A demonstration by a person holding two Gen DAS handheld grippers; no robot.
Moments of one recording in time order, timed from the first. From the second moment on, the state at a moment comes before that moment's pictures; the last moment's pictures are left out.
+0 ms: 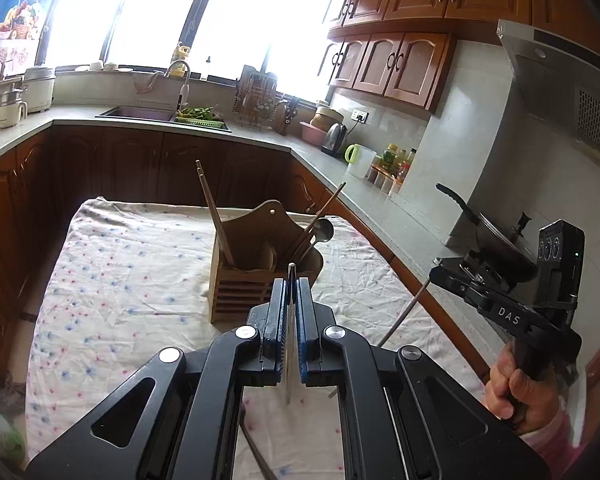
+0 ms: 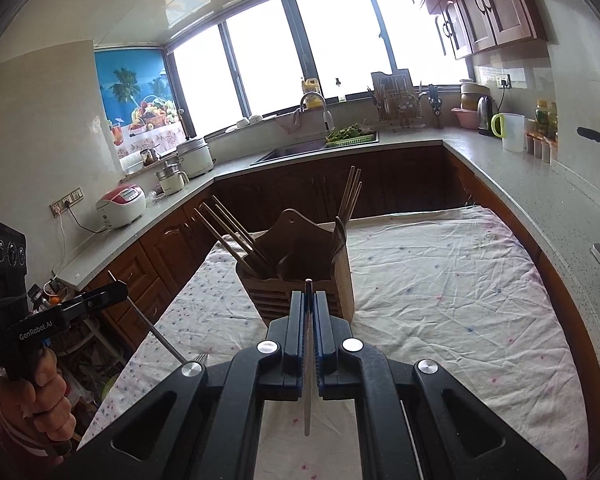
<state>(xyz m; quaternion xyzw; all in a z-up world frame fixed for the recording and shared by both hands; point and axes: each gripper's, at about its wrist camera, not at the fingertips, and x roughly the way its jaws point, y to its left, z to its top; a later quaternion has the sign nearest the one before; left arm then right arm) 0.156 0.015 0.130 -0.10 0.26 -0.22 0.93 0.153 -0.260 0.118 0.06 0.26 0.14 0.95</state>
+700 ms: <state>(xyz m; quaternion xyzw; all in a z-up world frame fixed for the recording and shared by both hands) 0.260 0.027 0.201 -0.12 0.15 -0.16 0.97 0.252 -0.250 0.190 0.07 0.17 0.14 0.97</state>
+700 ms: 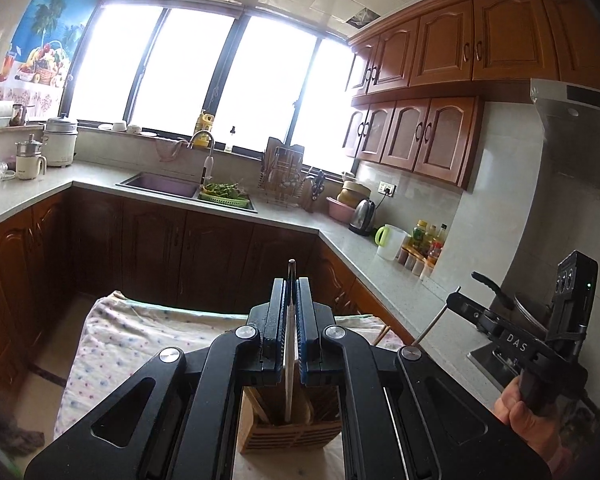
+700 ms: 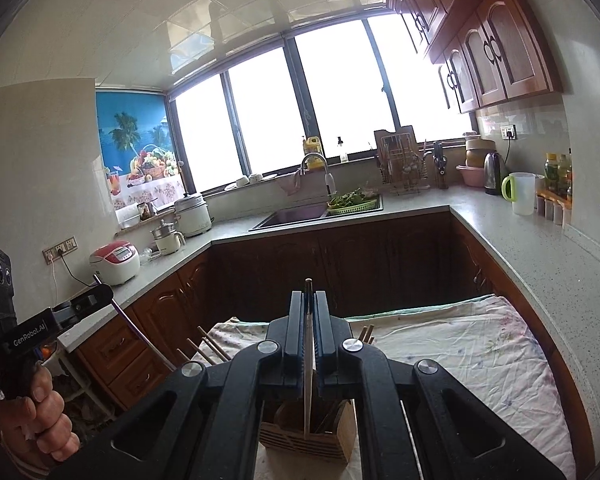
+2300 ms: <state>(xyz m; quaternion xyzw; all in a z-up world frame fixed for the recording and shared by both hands) 0.299 0.002 0.097 -0.14 0.25 -0.16 0.94 0.298 -0.264 0.100 0.13 0.24 0.11 0.96</state>
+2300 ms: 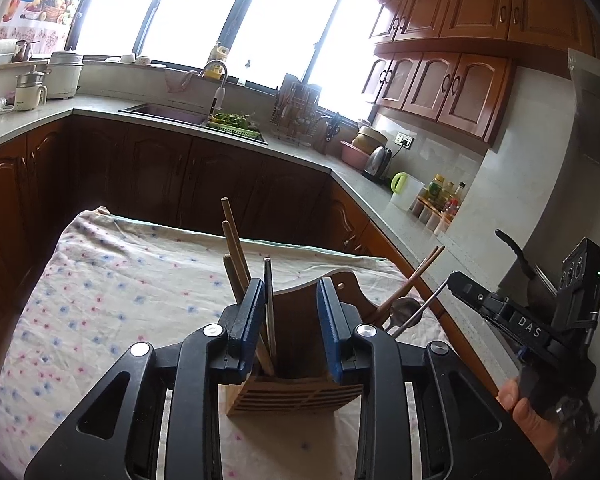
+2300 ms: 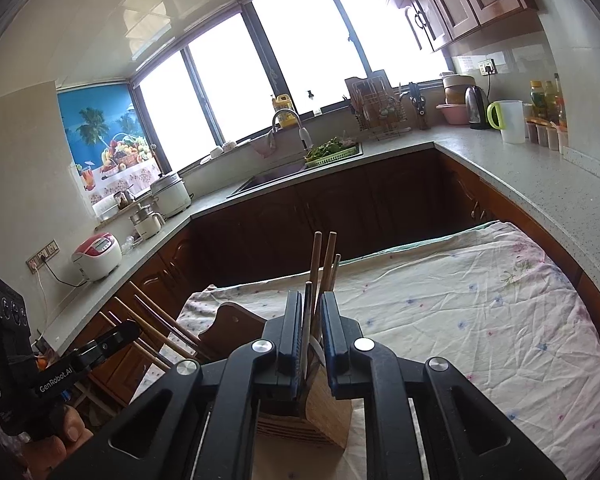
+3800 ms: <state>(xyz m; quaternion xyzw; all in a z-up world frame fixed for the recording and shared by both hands) 0.056 0.027 0.074 -0.08 0.18 -0.04 0.98 0.063 -0.255 0.096 0.09 0.15 0.15 0.97</state>
